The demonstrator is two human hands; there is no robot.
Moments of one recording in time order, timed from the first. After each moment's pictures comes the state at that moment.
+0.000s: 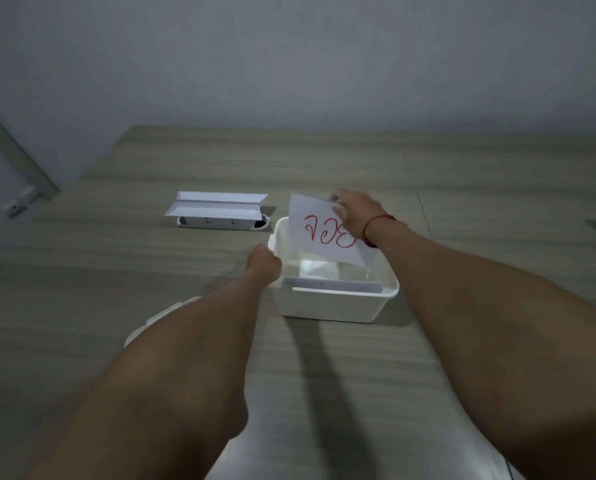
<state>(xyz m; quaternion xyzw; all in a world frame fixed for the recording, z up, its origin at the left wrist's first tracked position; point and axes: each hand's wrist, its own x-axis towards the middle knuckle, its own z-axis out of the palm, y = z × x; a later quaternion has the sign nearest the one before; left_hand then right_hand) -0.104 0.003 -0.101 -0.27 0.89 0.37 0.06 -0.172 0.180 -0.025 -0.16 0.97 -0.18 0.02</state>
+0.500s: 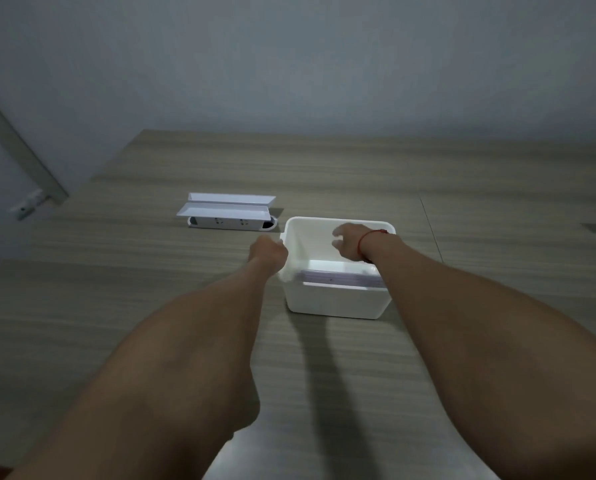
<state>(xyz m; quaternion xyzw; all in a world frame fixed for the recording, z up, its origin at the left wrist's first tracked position) -0.084 -0.006 -0.070 -0.26 0.89 0.37 0.04 -0.126 0.162 -0.029 -0.13 0.97 -0.07 0.21</state>
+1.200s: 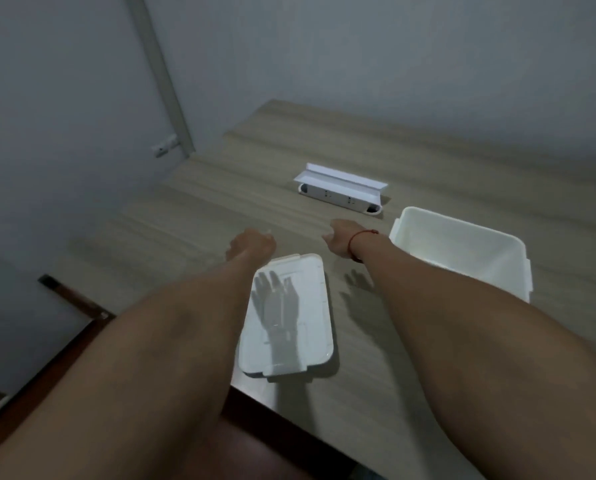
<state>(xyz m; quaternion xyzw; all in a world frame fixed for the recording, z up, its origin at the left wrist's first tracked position) 0.063 -0.181 -0.067 -0.44 0.85 0.28 0.02 -0.036 -0.031 -0.037 -0.28 0.93 -0.09 0.22</state>
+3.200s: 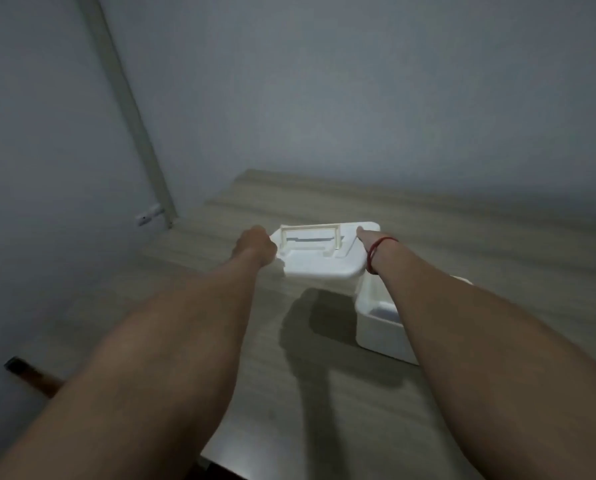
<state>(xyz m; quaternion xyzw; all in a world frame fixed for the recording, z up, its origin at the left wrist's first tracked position) 0.003 -0.154 0.044 -0.33 0.91 0.25 -0.06 -0.101 0.031 0.037 0.14 0.71 -0.65 0.23</state>
